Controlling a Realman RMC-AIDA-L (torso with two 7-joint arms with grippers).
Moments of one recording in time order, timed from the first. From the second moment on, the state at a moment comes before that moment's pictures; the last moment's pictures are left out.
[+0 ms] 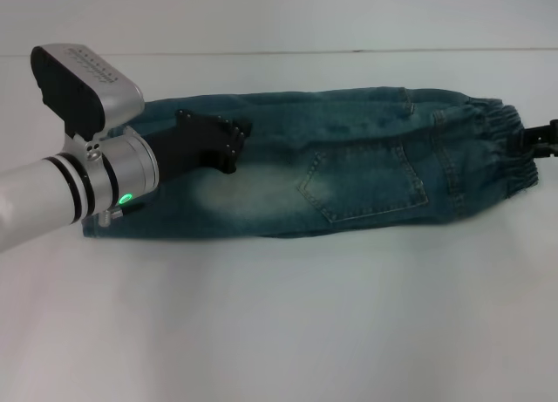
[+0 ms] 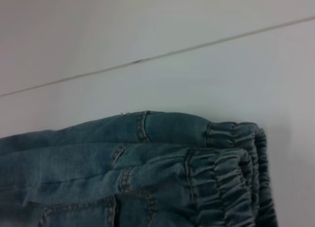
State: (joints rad) left arm -0.57 -2.18 1.16 0.59 1.53 0.82 -1.23; right arm 0.64 1.90 -0.67 -0.69 -2.41 -1.23 2.40
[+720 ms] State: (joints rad) left arm -0.57 -2.17 1.16 0.60 1.52 0.82 -1.21; right arm 0.67 1.92 -0.72 -0.67 -2.42 -1.18 2.35
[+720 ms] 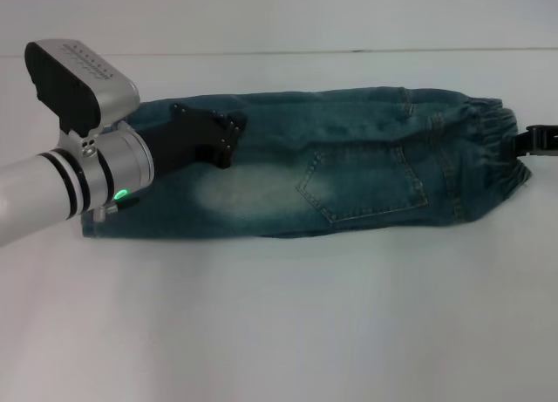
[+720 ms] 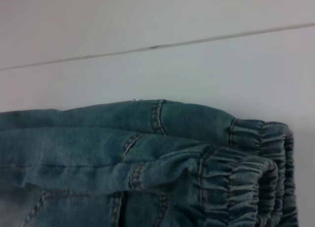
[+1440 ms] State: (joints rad) left arm -0.61 -2.18 1.23 0.45 1.19 0.81 -0.99; right arm 0.59 1.90 -0.54 -0.84 -2.25 -1.42 2.30
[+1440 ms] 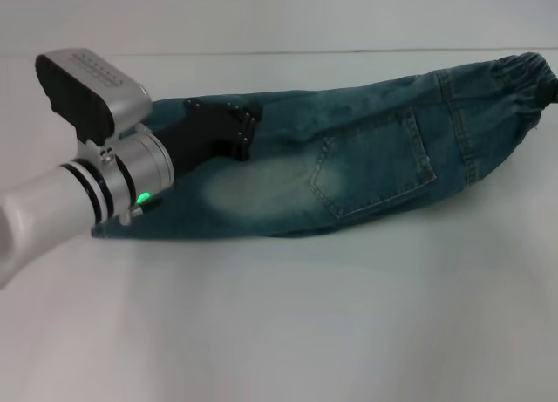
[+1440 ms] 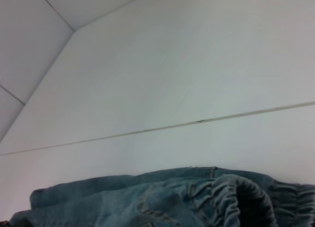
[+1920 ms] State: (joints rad) left arm -0.66 -2.18 1.36 0.31 0.87 0.81 -0.78; right arm 0.64 1.91 -0.53 -0.98 -2.17 -1.57 2.38
